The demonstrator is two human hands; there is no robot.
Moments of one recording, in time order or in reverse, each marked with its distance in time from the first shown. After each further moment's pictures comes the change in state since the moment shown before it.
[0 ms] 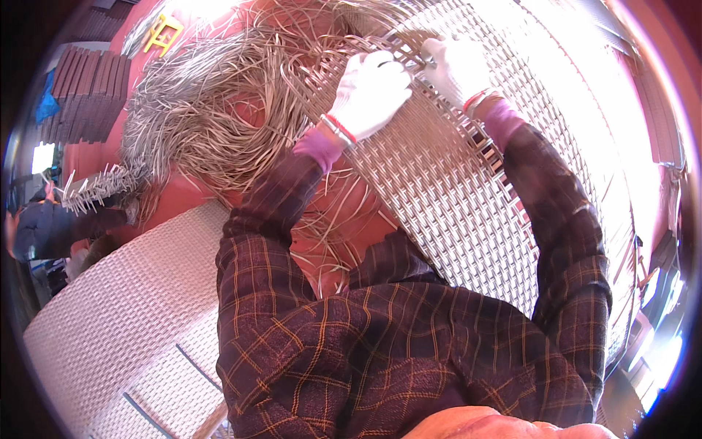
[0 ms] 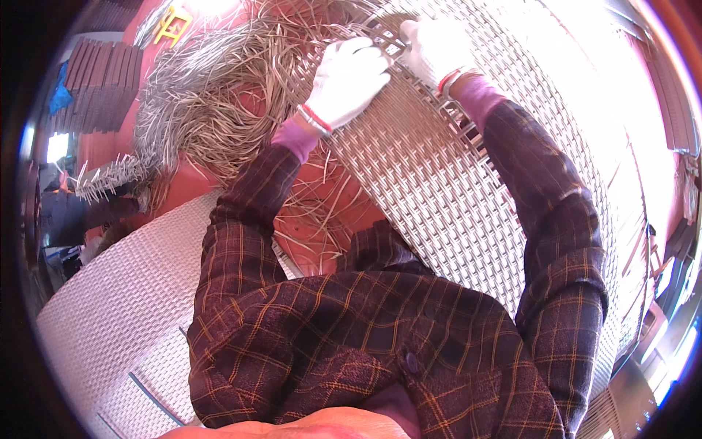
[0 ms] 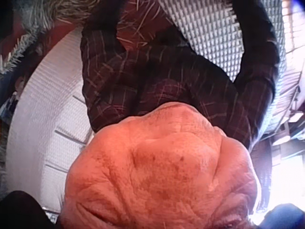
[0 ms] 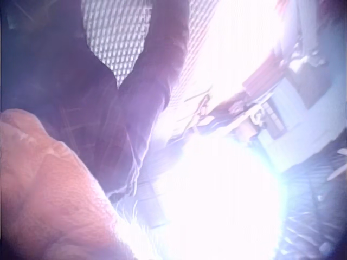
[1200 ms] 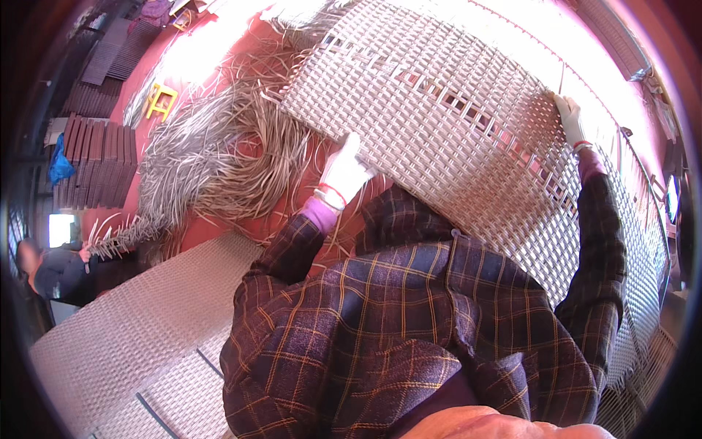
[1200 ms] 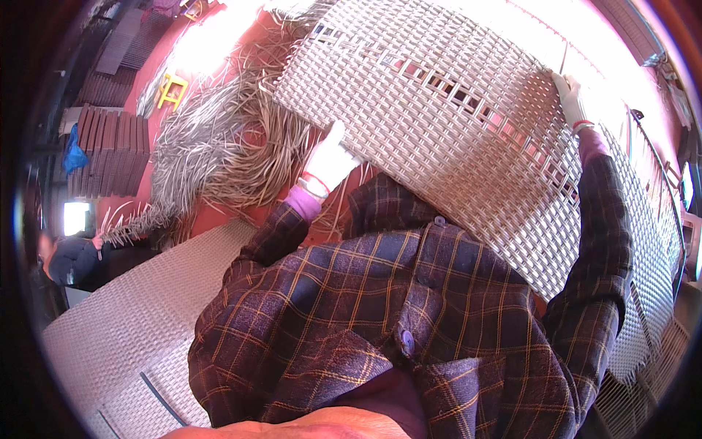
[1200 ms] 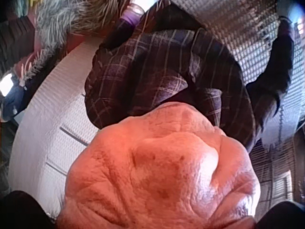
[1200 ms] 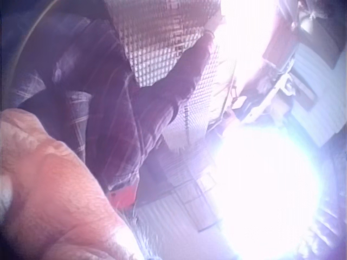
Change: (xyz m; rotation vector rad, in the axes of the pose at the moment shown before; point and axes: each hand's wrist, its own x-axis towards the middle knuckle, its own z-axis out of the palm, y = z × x) left_hand -0.146 0.116 0.017 -2.241 -0.091 -1.118; right_hand -0.364 0.305 -0.064 0.441 0.260 0.772
